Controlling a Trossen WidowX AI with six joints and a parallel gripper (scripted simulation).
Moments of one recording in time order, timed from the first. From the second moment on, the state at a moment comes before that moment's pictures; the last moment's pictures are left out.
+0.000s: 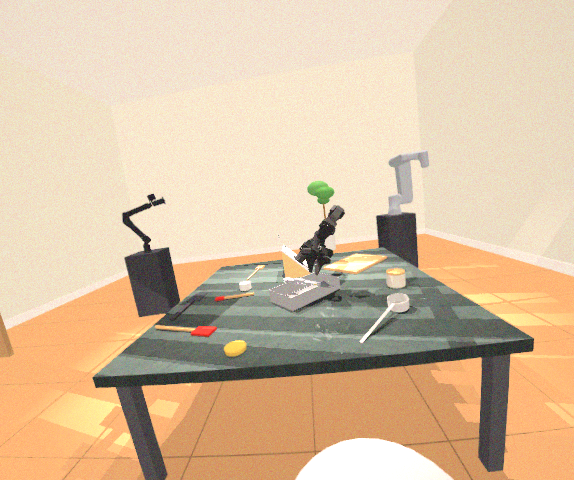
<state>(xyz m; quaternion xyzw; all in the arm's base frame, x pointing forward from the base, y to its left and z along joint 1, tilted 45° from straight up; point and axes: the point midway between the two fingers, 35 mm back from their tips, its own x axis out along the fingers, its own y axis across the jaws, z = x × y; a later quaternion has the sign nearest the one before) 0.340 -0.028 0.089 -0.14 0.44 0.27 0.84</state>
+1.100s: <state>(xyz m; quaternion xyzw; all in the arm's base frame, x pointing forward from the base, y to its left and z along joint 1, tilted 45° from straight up) 0.361 -0.023 0.057 -0.14 0.44 0.27 0.85</state>
